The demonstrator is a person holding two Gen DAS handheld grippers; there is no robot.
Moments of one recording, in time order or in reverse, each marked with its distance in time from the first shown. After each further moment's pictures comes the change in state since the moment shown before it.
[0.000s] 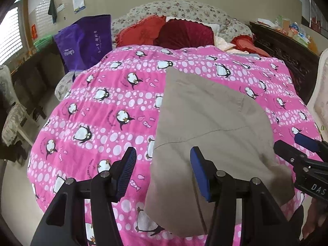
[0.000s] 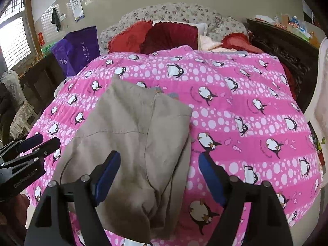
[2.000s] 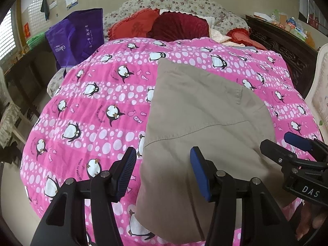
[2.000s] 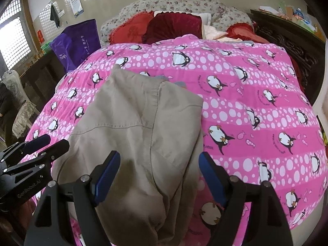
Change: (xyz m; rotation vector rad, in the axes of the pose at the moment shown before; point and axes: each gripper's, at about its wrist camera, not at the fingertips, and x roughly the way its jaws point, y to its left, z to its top) left arm 0.022 -0.004 0.000 0.015 0.043 -0.031; right arm 0.030 0.001 0.000 0.013 0.058 0.037
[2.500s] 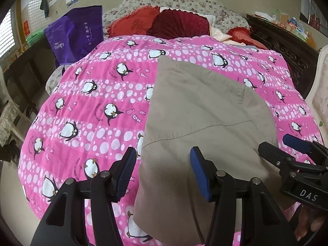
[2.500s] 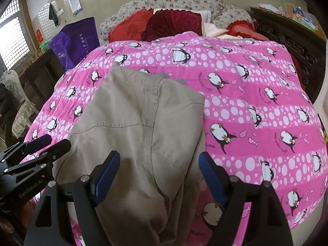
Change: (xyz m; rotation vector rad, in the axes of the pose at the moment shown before) left arm 0.007 0.001 0.002 -0.006 0.014 -0.007; right arm 0.007 0.001 0.001 0.005 0.017 0.001
